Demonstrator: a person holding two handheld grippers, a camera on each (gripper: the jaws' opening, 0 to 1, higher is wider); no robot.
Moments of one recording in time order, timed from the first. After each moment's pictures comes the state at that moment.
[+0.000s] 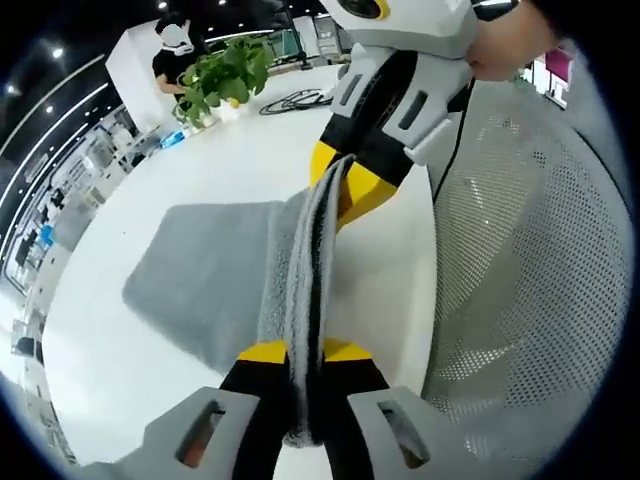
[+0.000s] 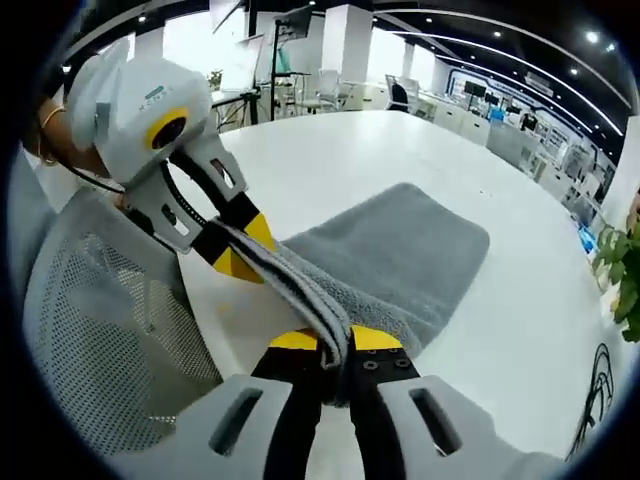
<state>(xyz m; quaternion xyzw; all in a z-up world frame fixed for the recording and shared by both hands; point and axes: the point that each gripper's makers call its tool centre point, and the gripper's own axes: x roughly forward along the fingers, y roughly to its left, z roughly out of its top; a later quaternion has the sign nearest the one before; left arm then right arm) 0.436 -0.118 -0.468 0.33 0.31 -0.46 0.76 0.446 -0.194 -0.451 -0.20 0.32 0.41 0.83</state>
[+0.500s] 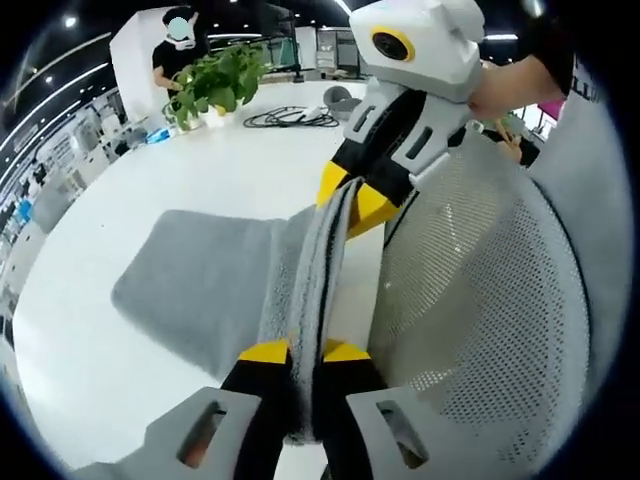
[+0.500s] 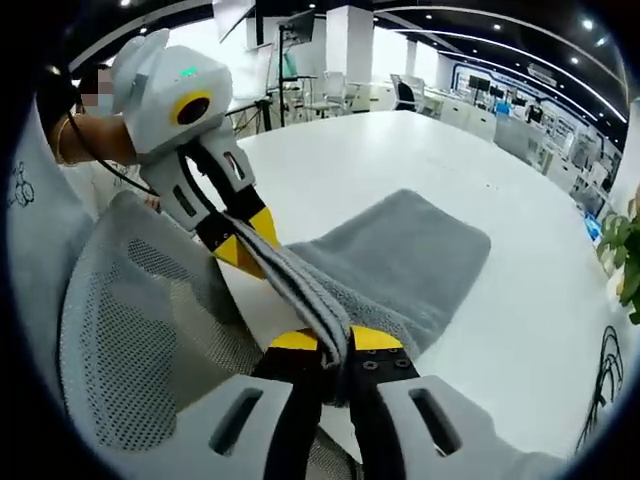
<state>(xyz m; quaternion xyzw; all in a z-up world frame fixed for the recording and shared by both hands) 0.396 -0.128 -0.443 0.25 0.33 -0.50 0.76 0.400 -0.202 -0.431 -0.16 0.33 0.42 0.83</state>
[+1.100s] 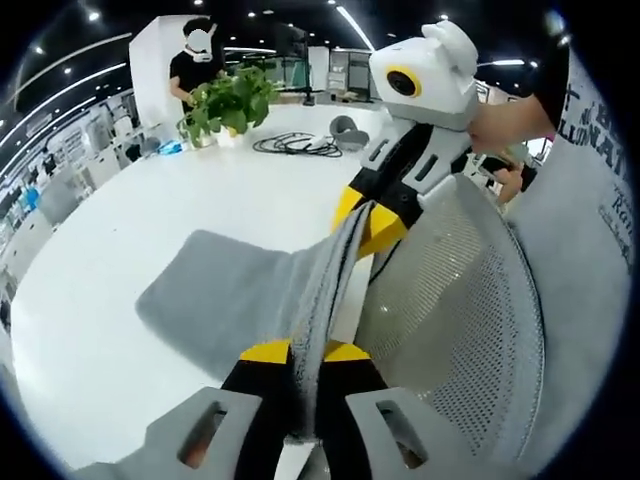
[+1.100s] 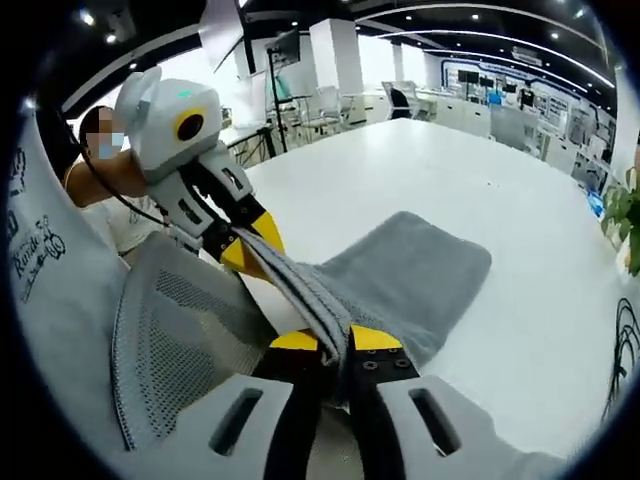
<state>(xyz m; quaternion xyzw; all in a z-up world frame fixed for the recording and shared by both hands) 0.395 -0.123 -0.401 0.20 0.31 -0.48 0.79 0.392 -0.196 -0.399 -0.11 0.33 0.43 0.83</state>
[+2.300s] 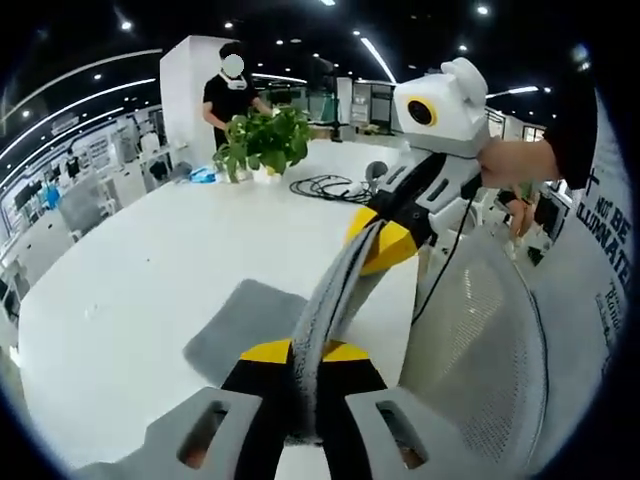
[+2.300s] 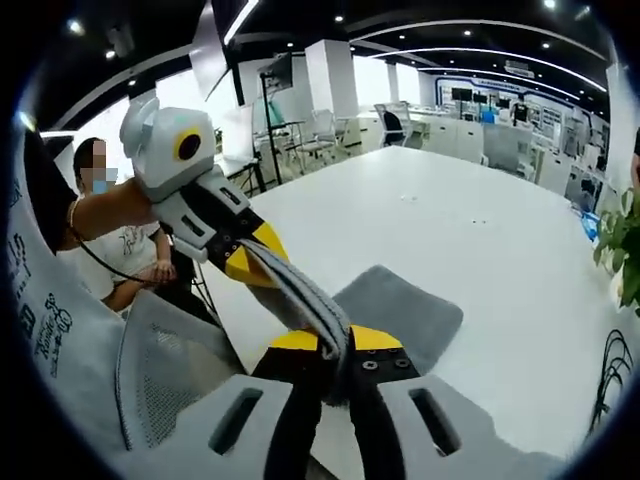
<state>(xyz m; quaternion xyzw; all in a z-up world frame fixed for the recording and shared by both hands) 0.470 -0.124 -0.347 0.16 0.26 -0.46 0.83 0.463 -0.194 -0.343 -0.07 0.30 0.43 0.85</state>
